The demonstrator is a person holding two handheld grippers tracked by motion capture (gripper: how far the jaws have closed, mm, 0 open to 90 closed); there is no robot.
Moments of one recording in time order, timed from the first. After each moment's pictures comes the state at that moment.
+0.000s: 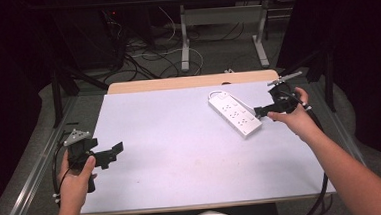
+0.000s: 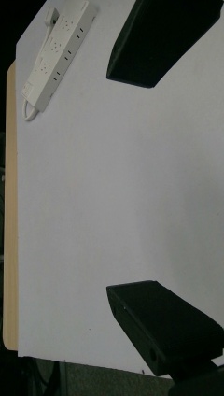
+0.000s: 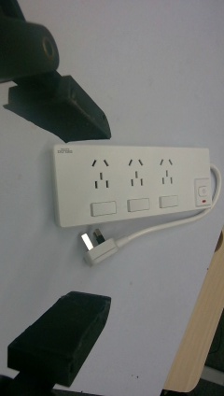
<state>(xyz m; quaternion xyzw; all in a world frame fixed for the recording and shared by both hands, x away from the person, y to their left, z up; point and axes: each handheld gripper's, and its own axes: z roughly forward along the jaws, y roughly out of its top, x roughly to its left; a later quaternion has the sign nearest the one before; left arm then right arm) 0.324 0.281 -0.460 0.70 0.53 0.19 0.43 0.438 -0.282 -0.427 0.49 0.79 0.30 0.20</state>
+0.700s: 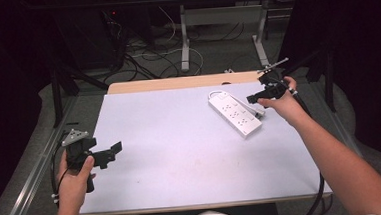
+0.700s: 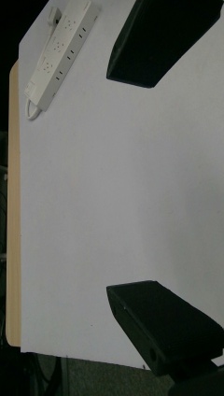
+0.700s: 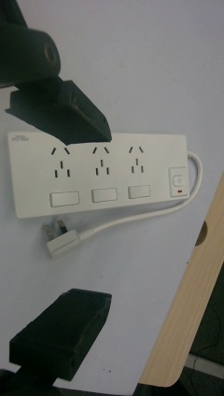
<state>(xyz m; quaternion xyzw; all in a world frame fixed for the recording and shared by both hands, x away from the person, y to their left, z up) 0.323 0.284 -0.458 0.70 0.53 0.19 0.43 0.483 -0.263 -0.420 0.50 0.79 0.28 0.20</state>
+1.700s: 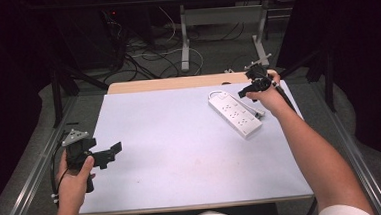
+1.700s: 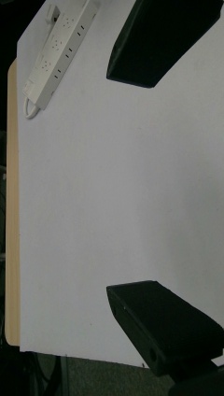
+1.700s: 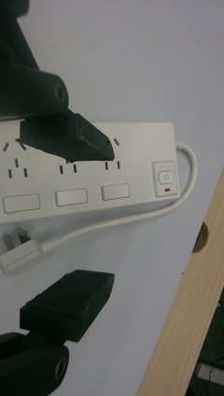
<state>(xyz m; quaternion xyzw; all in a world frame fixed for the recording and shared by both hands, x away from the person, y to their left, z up) 0.324 0.285 -0.459 0.70 0.53 0.19 0.43 0.529 -0.241 -0.439 0.52 0.79 0.26 0.18</state>
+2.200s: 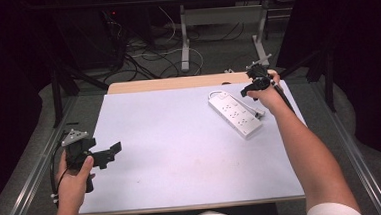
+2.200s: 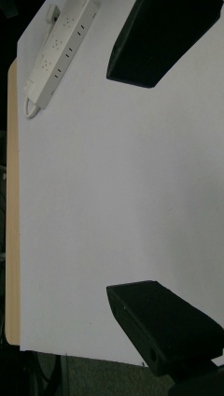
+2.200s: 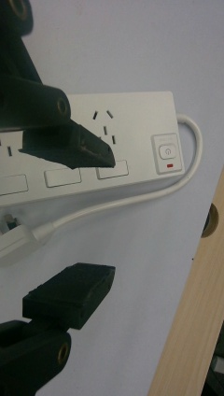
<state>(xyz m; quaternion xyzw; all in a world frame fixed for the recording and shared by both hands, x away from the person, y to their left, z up) 0.324 0.286 -0.459 0.70 0.53 0.19 0.43 0.547 -0.249 -0.454 0.55 0.78 0.25 0.18</state>
